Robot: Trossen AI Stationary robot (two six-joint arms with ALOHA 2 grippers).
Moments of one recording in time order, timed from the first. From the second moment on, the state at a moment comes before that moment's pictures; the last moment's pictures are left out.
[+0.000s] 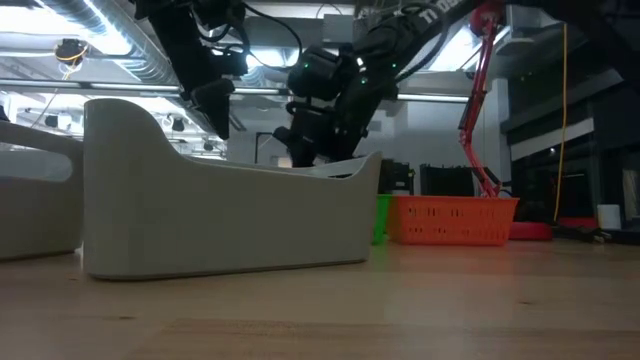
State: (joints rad) left arm 0.40 1.25 0.96 -0.59 -0.40 0.03; right arm -0.20 2.11 1.53 -0.48 -0.08 -1.22
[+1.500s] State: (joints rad) left arm 0.40 1.18 0.95 -0.74 -0.40 0.04; right arm -0.67 2.04 2.16 -1.09 -0.18 -0.76
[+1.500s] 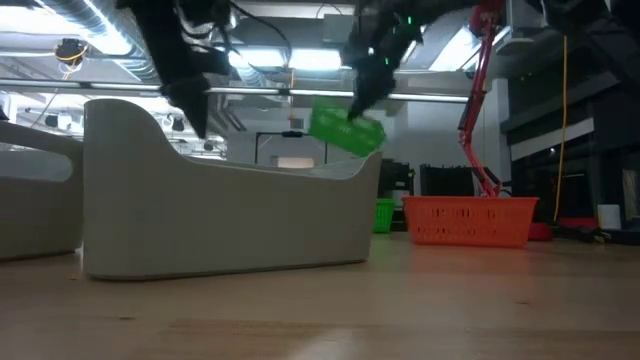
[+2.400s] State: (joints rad) left arm 0.40 0.59 0.50 -0.45 -0.37 -0.02; right arm -0.77 2.04 1.81 -0.82 -0.19 -0.74
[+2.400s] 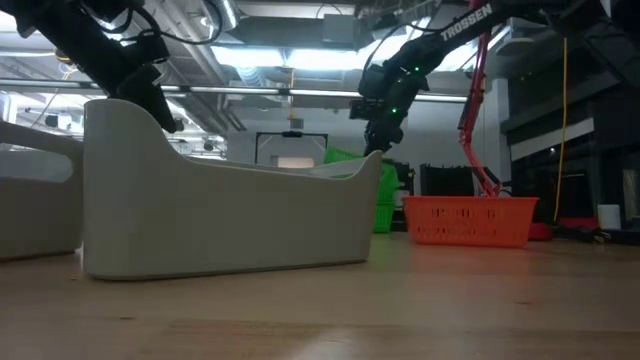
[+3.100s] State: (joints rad) left arm 0.40 0.59 0.50 -0.45 -0.37 -0.02; right arm -0.72 2.04 1.86 -0.78 -0.05 -0.70
